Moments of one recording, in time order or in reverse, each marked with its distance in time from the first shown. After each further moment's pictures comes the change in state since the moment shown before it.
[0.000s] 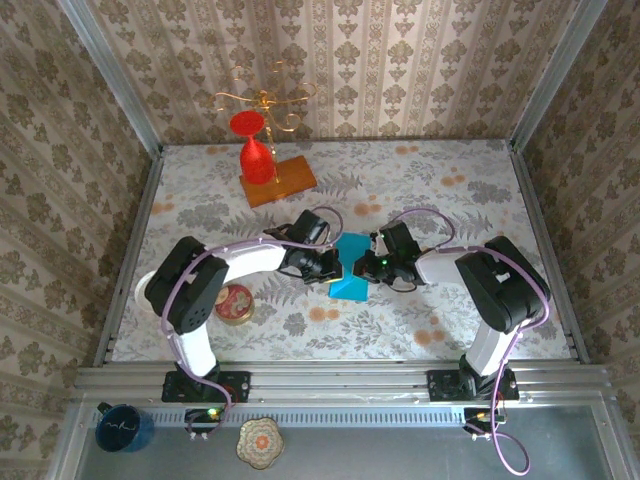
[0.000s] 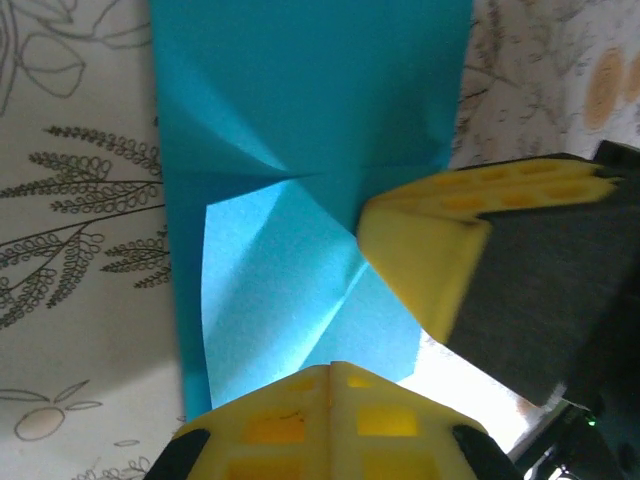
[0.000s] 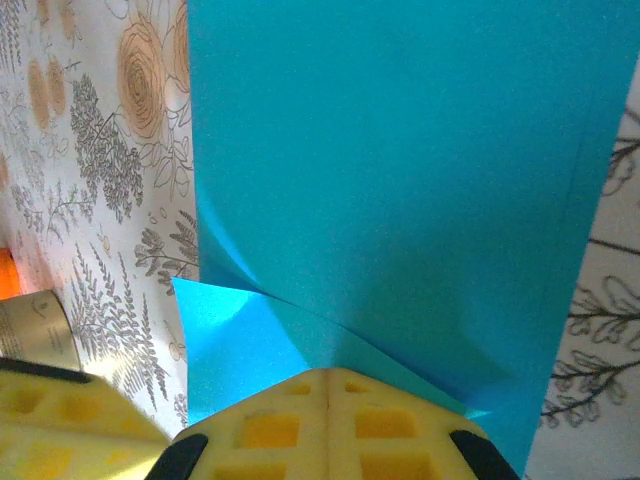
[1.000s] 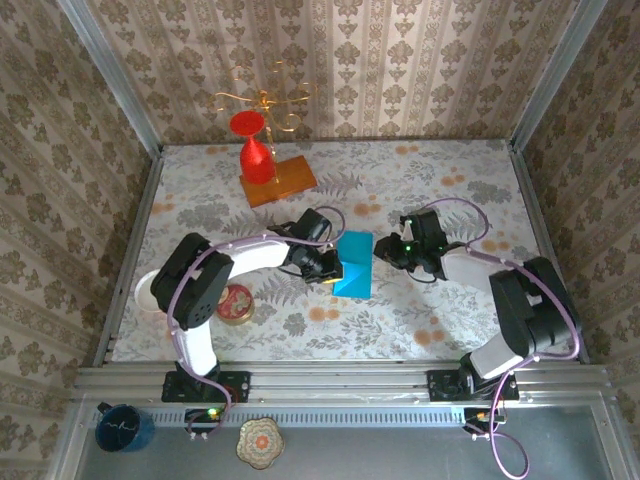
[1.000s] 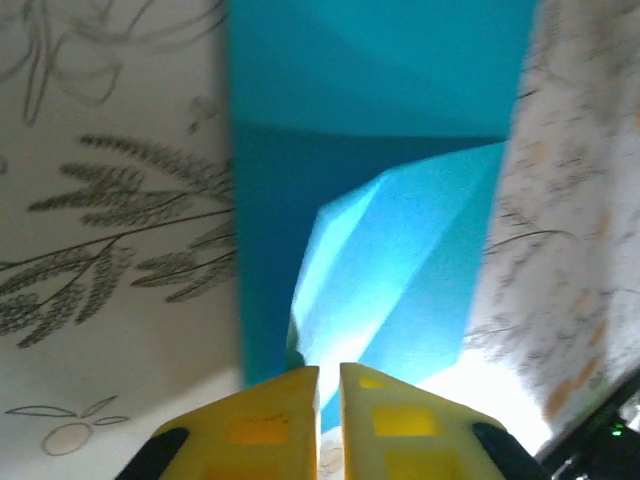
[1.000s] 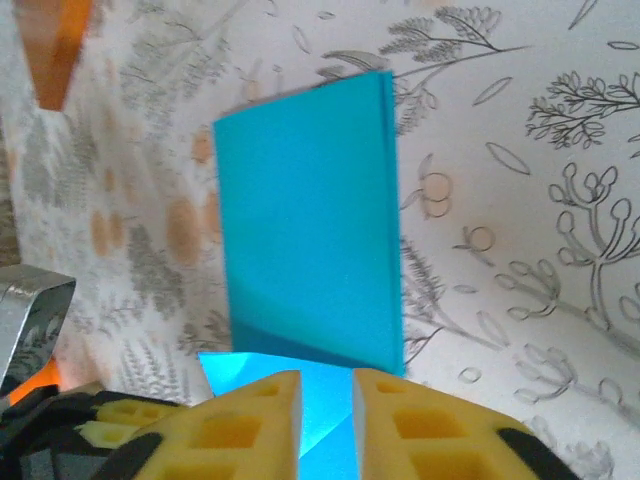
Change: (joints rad) left arm 0.006 0.023 0.046 -0.053 -0.013 0.020; right arm -0.146 -0.218 -0.020 -0.124 0.072 0.015
